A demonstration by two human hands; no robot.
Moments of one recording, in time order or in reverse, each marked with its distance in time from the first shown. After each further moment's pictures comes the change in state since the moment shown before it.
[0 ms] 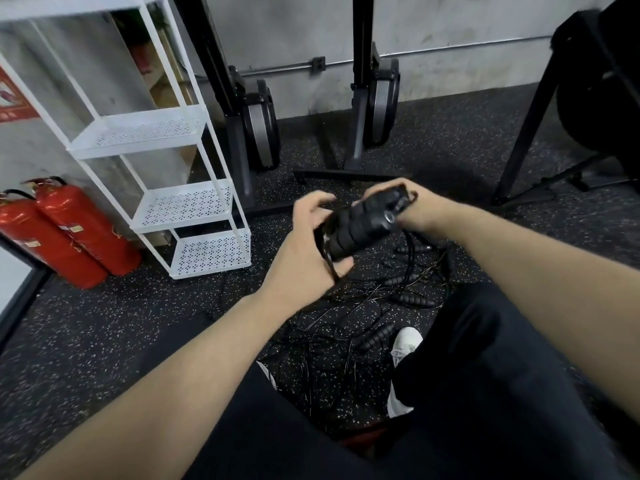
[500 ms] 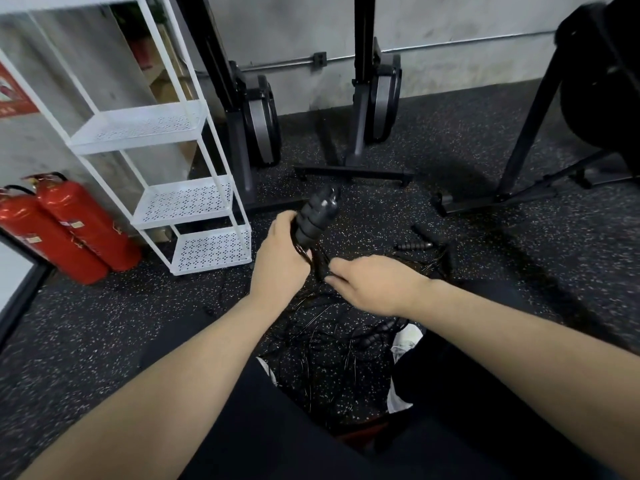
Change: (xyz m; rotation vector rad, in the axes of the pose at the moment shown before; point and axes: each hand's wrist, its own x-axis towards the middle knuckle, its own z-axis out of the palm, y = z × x) left_hand 0.005 -0.054 0.006 0.344 0.221 -0.266; right_hand -0.042 0.007 0.099 -0.739 -0.185 -0.080
